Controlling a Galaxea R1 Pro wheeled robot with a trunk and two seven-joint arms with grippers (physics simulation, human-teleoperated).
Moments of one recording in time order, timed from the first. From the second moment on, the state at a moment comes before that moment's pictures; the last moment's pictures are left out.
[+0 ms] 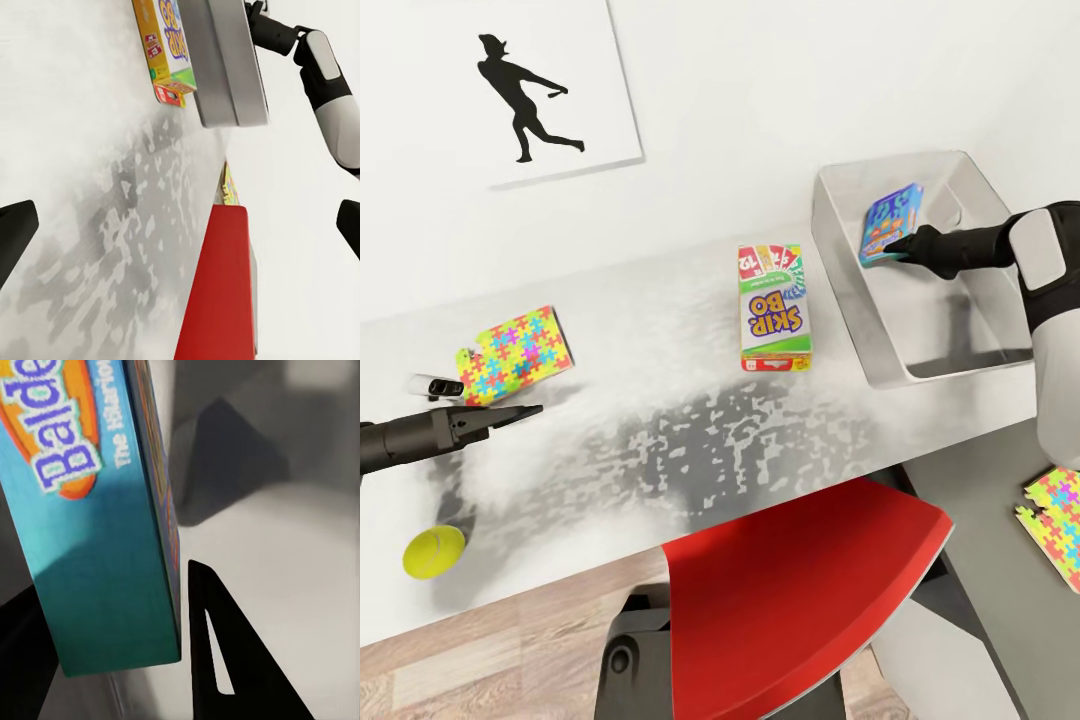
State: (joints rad) left arm -0.71 0.46 0.31 -1.33 0.26 1.04 -1.57; right arm -1.64 -0.30 -0.05 -0.61 -0.46 0.97 0.20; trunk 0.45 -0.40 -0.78
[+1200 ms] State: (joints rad) left arm -0.71 0.46 0.32 -1.33 0.26 1.04 -1.57; right arm -1.65 -0.30 -0.05 -0.53 -0.46 0.91 0.17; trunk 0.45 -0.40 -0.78
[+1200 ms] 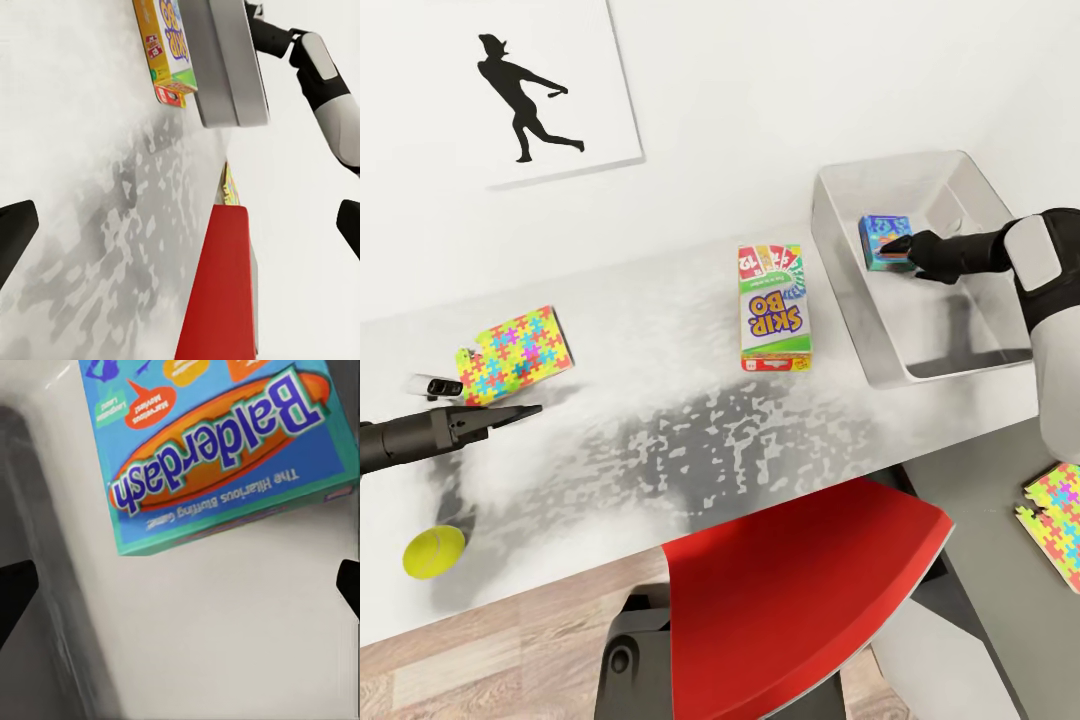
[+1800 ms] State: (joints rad) left arm -0.71 0.46 0.32 -1.33 0.26 1.04 -1.57; right arm -1.67 -0.31 -0.05 -0.54 -0.47 0.93 0.09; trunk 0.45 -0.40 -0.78
